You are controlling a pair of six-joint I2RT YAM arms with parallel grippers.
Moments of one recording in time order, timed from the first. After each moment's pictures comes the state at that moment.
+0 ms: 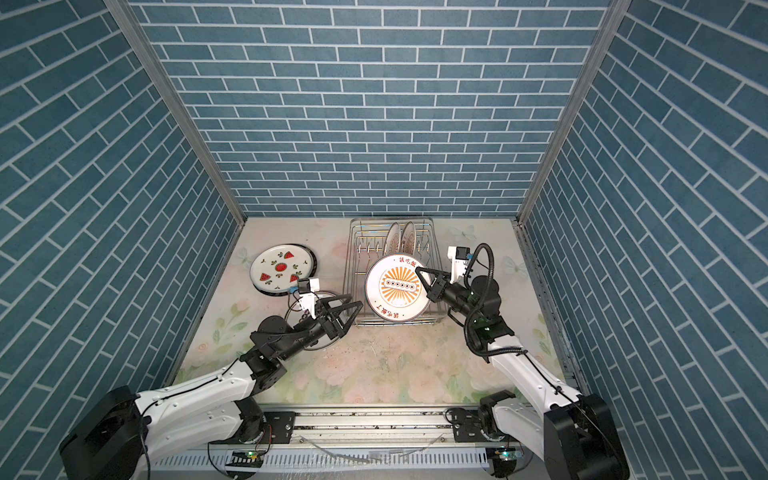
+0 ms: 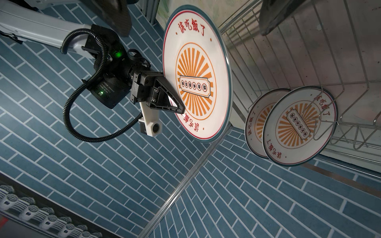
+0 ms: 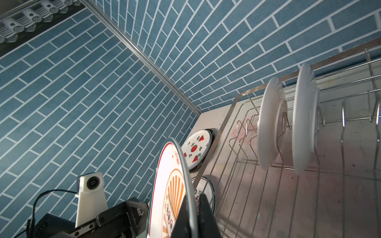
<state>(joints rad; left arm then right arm) -0.77 1.03 0.31 0.81 0.18 -0.77 0.36 1.05 0.47 0.60 -0.56 0.78</state>
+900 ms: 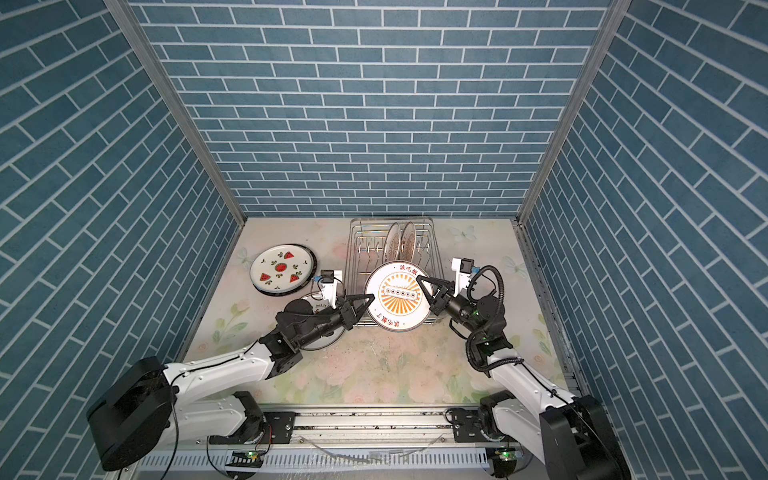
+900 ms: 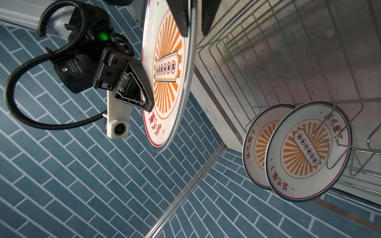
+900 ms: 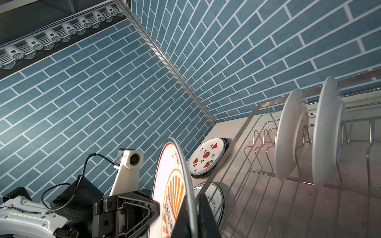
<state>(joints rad) -0.80 1.22 0.46 0.73 0.20 -0.78 0.36 1.03 0.33 0.88 -0.59 0.79</state>
